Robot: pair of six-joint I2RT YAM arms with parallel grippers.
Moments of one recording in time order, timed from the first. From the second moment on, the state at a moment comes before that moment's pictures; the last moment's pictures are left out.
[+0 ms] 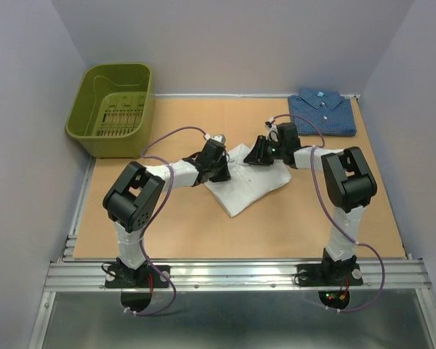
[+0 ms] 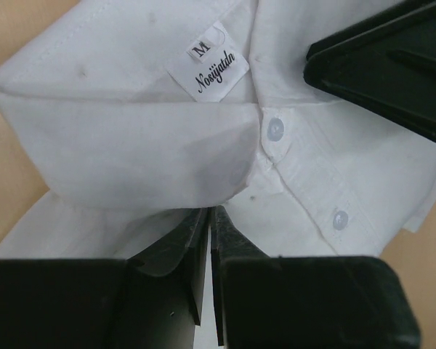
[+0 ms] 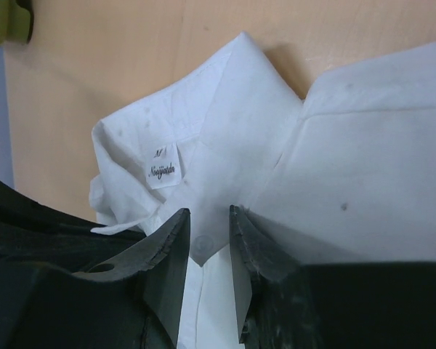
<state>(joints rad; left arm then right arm) -0.66 1.85 1.07 -0.03 0.03 -0.66 0.29 2.01 1.16 0.16 -0.60 0.54</state>
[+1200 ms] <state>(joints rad) -0.73 1.41 0.89 -0.21 -0.16 -0.57 0.22 1.39 0.89 0.05 -0.39 0.59</state>
